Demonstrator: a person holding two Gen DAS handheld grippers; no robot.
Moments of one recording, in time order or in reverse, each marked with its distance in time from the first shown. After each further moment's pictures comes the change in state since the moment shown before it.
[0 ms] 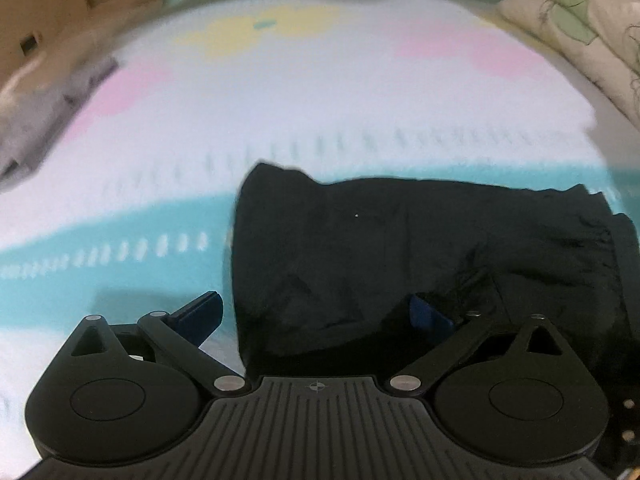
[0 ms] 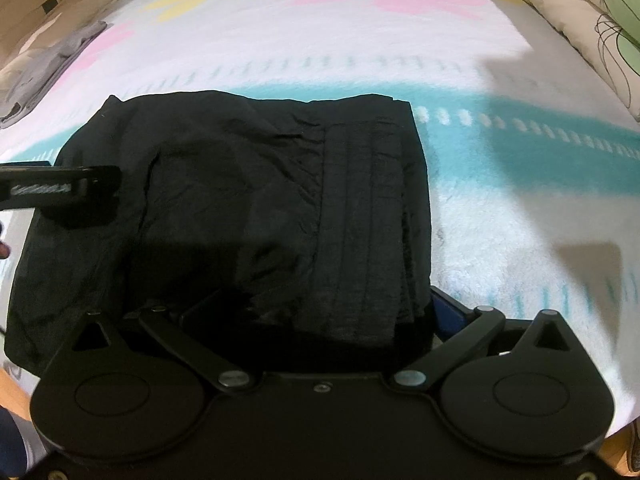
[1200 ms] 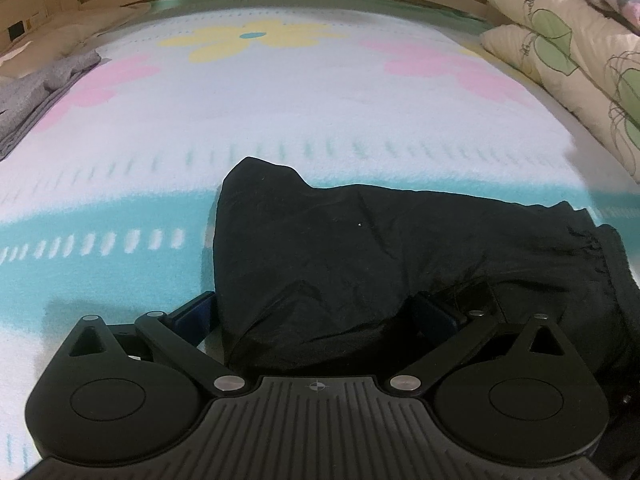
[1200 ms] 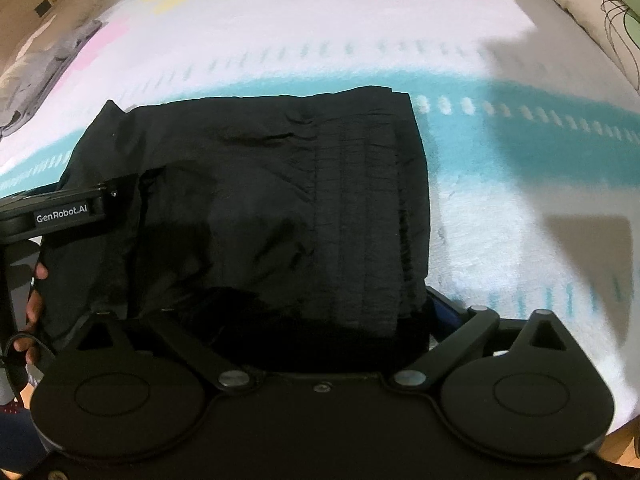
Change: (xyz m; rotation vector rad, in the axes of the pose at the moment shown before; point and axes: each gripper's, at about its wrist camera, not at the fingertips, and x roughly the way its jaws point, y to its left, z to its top) left arm 0.004 0.020 -0.021 -0.033 -0.109 -0.124; right arm 0.005 -0.013 0.021 0.034 0.071 0.048
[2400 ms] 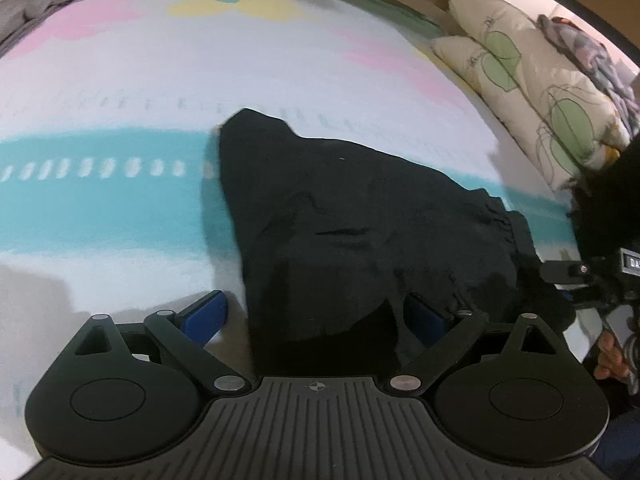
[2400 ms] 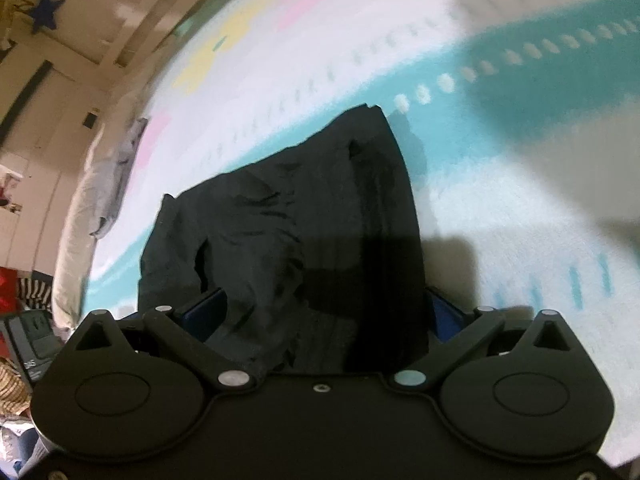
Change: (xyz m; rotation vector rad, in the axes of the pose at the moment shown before) left arm -0.030 0.043 -0.019 -0.098 0.083 -0.309; right arm -0.008 -0.098 -0.003 0.297 -0.042 0.419
